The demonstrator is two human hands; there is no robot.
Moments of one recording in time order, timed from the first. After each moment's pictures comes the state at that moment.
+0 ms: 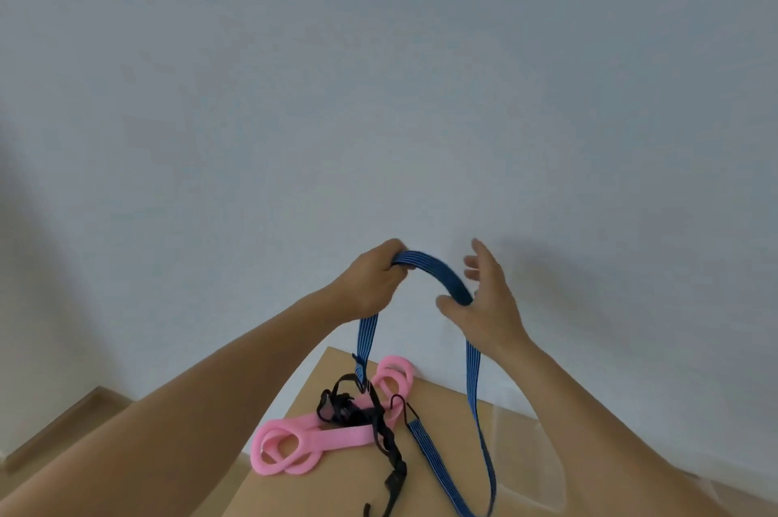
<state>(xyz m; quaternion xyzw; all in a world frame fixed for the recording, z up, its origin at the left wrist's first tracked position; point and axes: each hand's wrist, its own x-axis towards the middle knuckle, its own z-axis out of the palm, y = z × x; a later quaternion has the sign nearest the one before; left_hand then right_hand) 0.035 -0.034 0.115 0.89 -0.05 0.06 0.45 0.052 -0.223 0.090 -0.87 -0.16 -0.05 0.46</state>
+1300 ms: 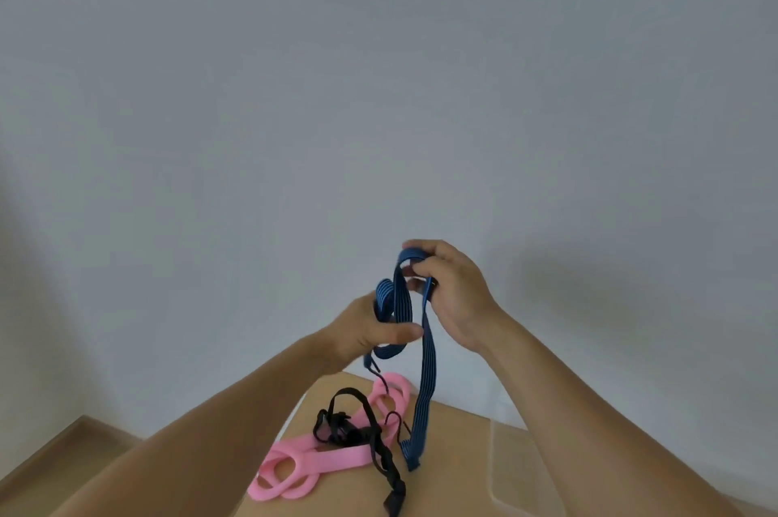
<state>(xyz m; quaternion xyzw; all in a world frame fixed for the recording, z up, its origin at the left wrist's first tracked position) 0.016 -0.029 0.085 0.77 -0.11 -0.07 0.63 0.035 -0.180 0.148 -0.65 -0.16 0.10 0.74</state>
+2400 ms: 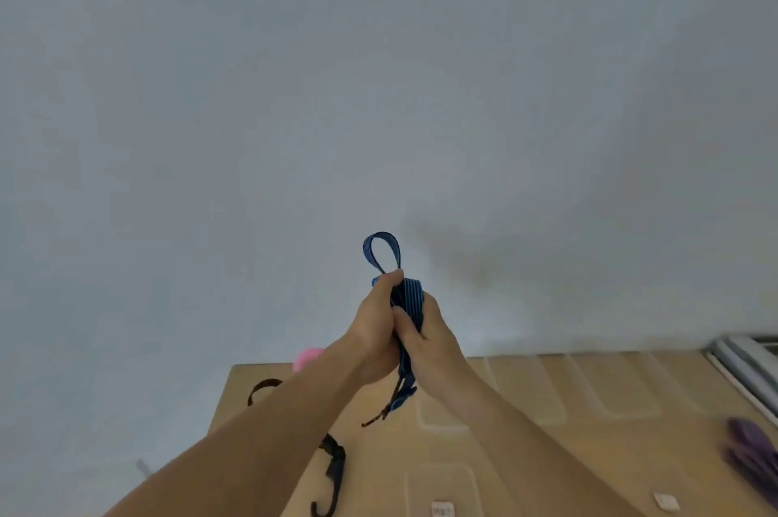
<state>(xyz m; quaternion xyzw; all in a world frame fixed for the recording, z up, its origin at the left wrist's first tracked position) 0.017 -0.162 0.066 0.47 0.05 -0.27 0.84 -0.026 -0.250 0.061 -0.78 0.01 -0.03 0.62</state>
